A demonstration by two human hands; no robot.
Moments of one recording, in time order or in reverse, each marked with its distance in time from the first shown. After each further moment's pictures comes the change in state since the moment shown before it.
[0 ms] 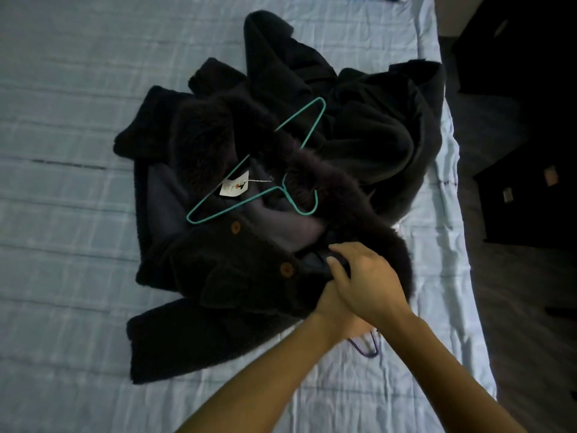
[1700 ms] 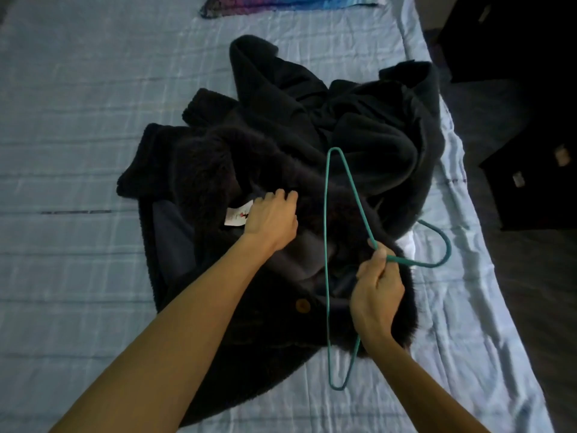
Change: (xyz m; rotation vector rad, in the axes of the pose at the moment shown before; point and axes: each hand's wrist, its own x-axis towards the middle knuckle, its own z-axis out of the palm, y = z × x) left_hand 0.036 -0.186 -0.102 0.315 0.152 -0.382; right_hand 0.026 -0.026 0.044 0.719 0.673 0.566
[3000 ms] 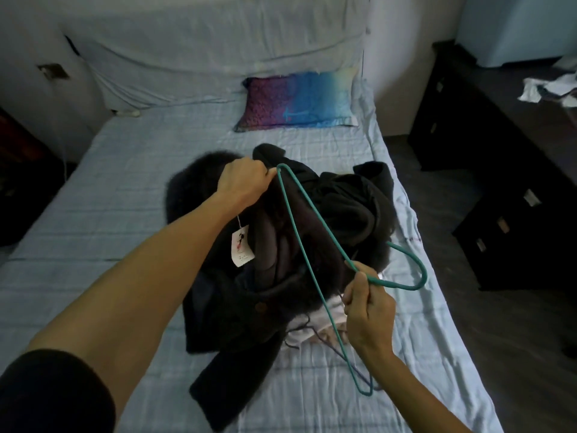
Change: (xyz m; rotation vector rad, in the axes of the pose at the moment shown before) left_hand -0.056 -0.022 -0.261 0.068 0.363 -0.153; right_hand -0.078 -0.113 -0.133 0.228 -0.221 -0.434
